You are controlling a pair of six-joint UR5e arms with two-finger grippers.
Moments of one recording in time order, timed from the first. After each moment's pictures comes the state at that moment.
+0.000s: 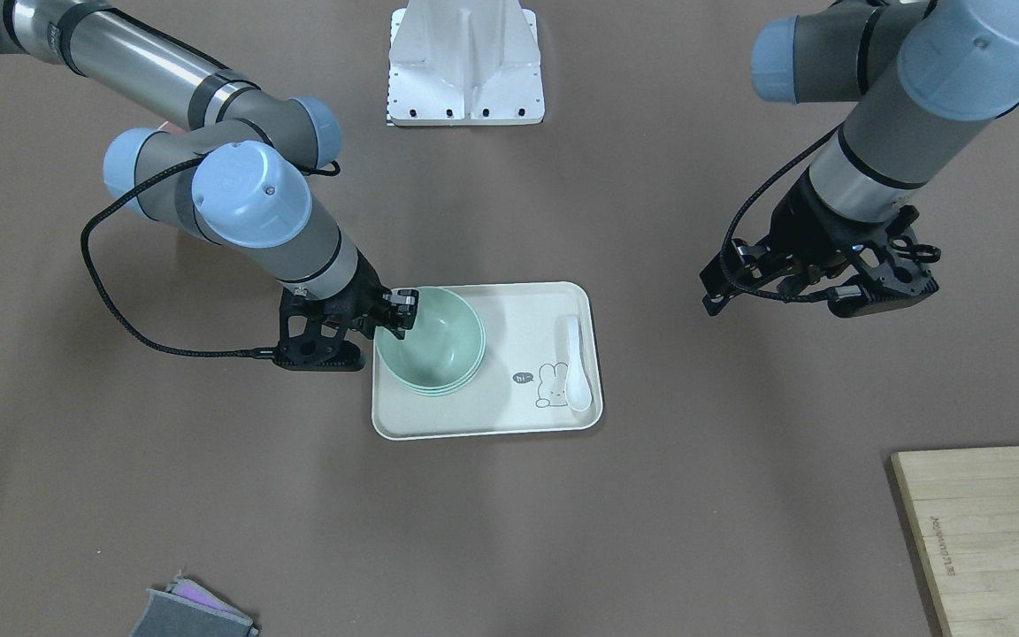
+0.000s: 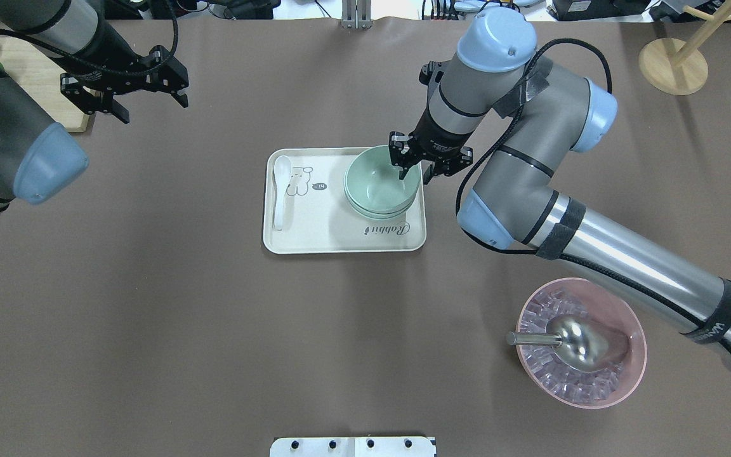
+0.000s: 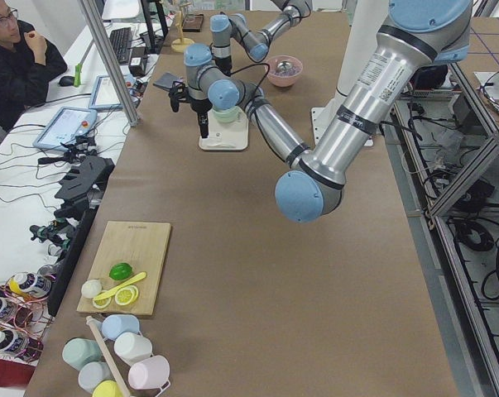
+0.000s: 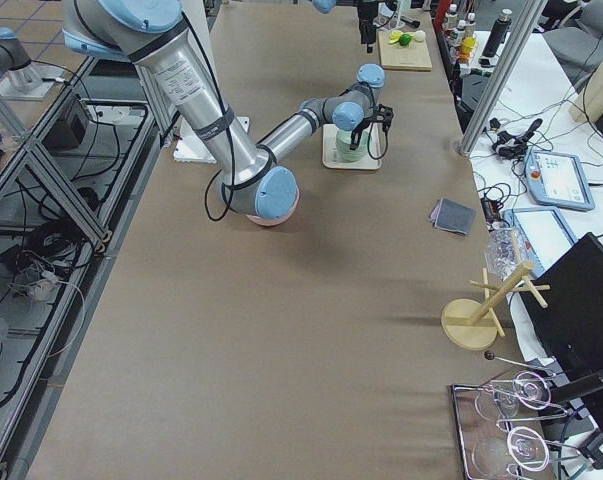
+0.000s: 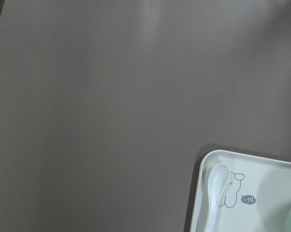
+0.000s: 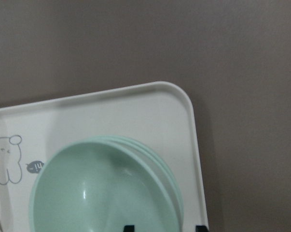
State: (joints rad) left arm -1.01 -2.12 -1.78 -1.53 -2.23 -1.08; right arm 0.77 -0.84 1.46 -1.38 2.21 1.20
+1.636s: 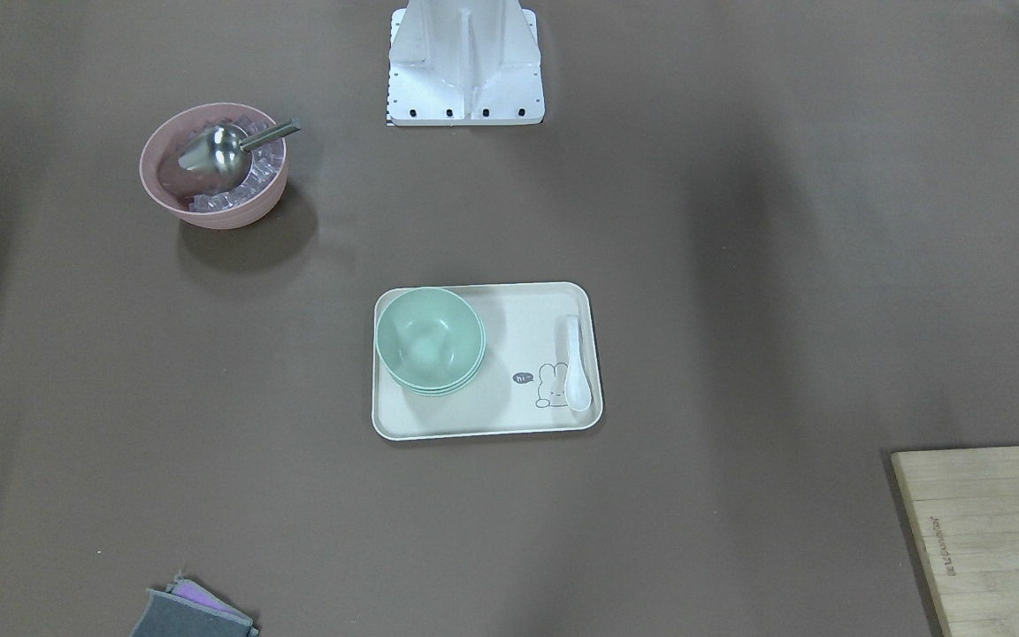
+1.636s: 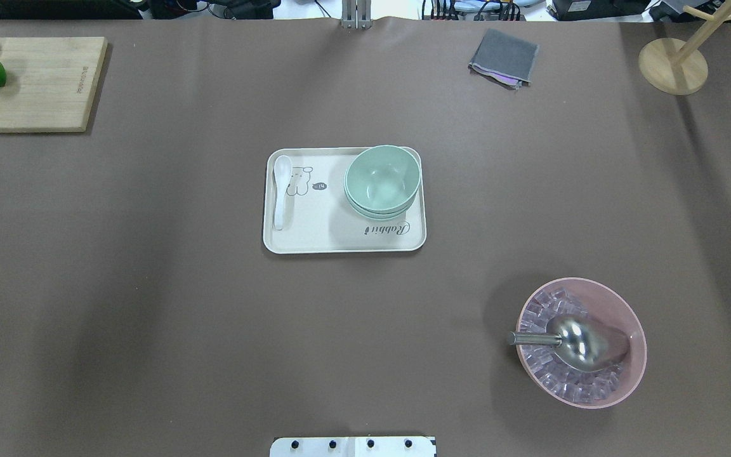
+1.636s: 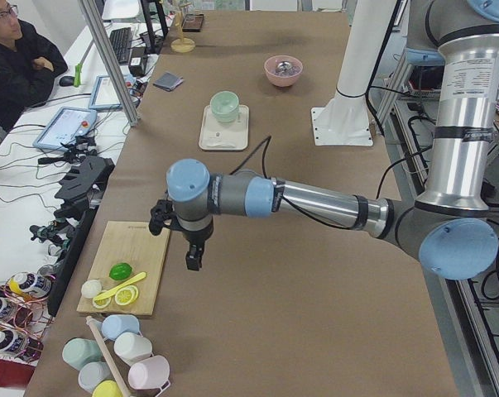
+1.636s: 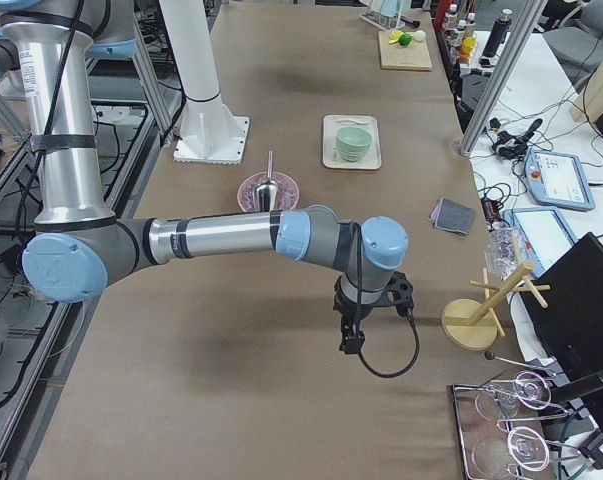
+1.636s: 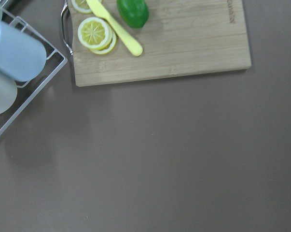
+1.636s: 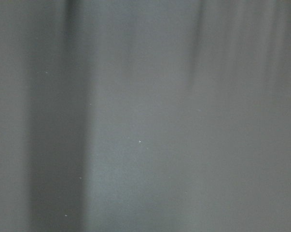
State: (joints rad) left arm -1.63 -1.50 -1.70 -1.58 -2.44 0.08; right arm 1.64 -1.51 1.62 -1.88 2.25 -0.31
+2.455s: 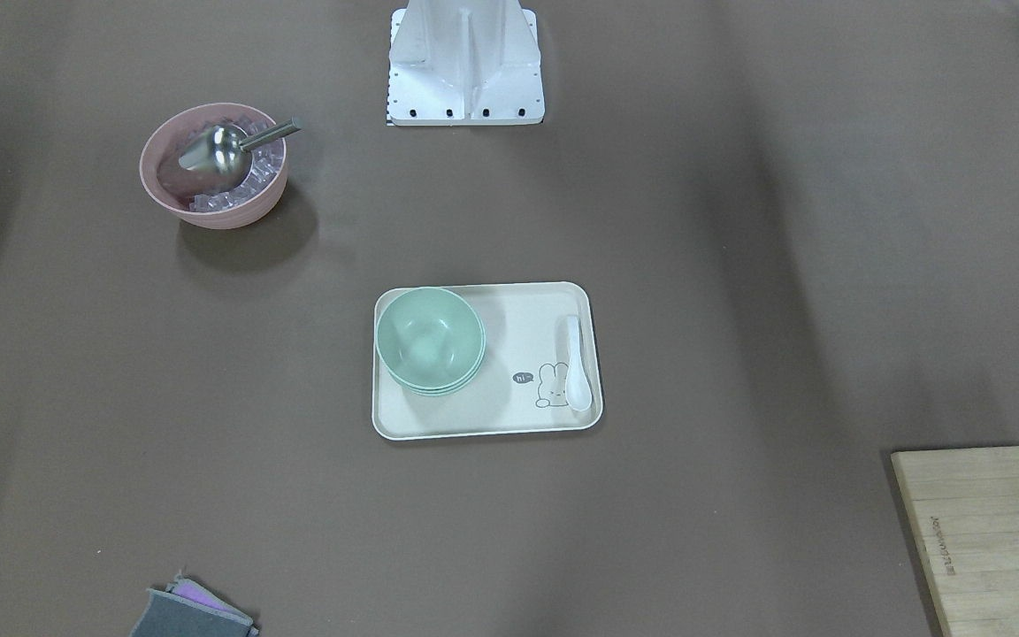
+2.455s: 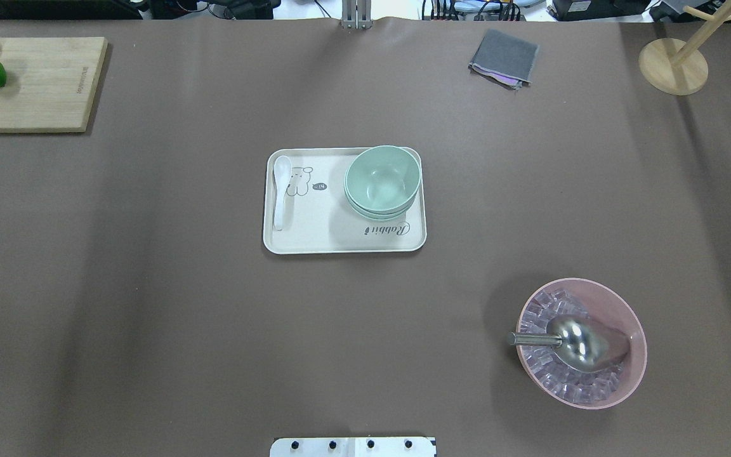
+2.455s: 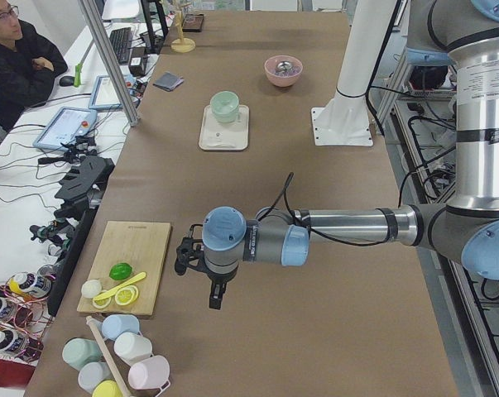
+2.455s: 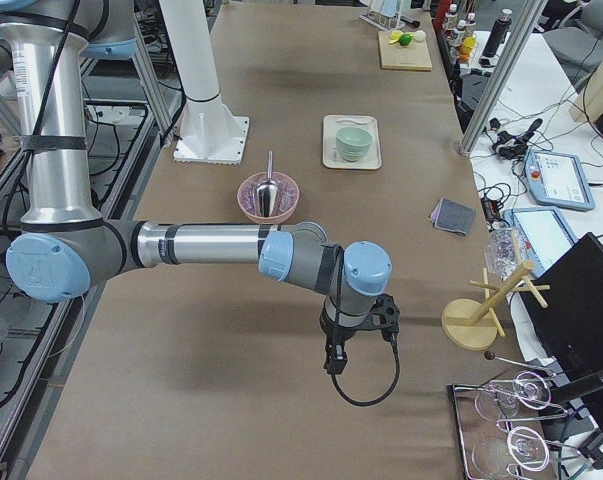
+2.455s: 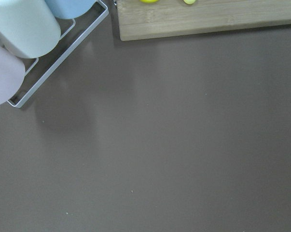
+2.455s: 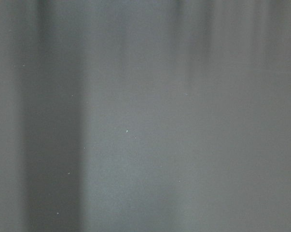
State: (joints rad) left arm -1.60 -1.49 -1.65 -1.67 -2.33 0.07; right arm 1.66 -1.54 1.61 -1.87 2.25 -0.26
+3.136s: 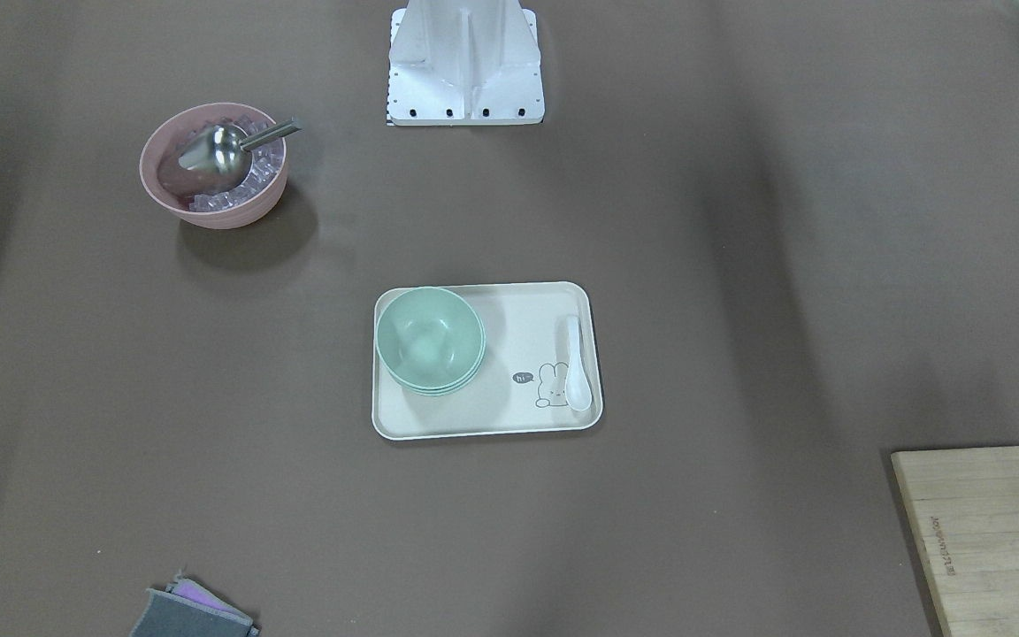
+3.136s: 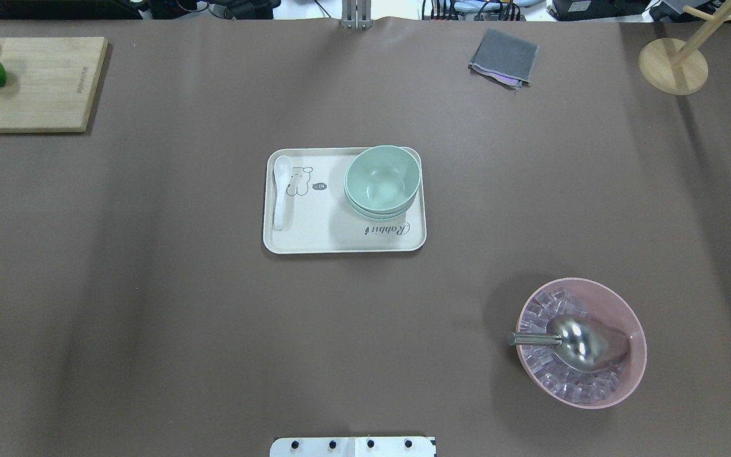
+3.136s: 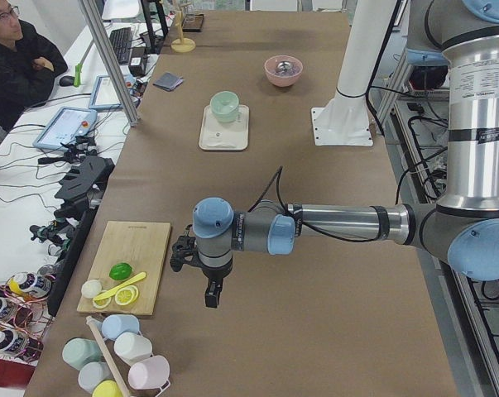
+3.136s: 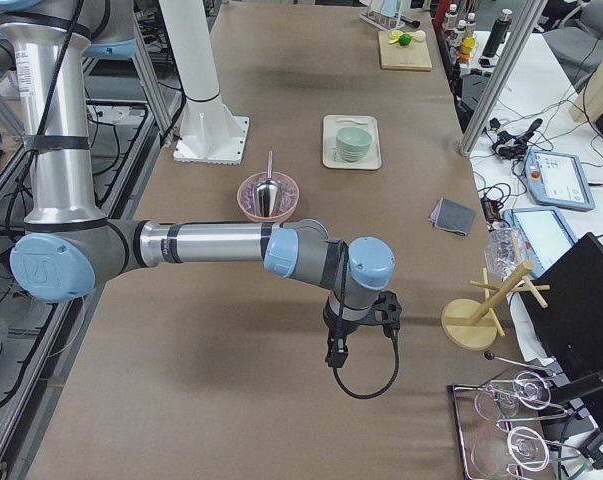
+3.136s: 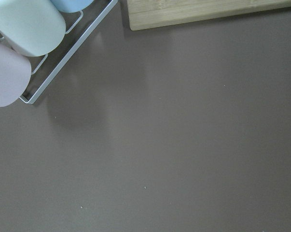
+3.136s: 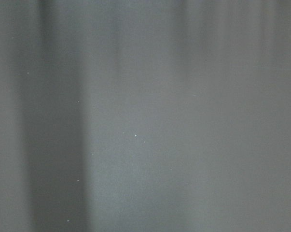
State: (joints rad) left arm -1.57 -1.49 -1.66 -1.63 -2.26 0.07; right arm 1.62 -1.53 1.61 -1.86 2.26 -0.20
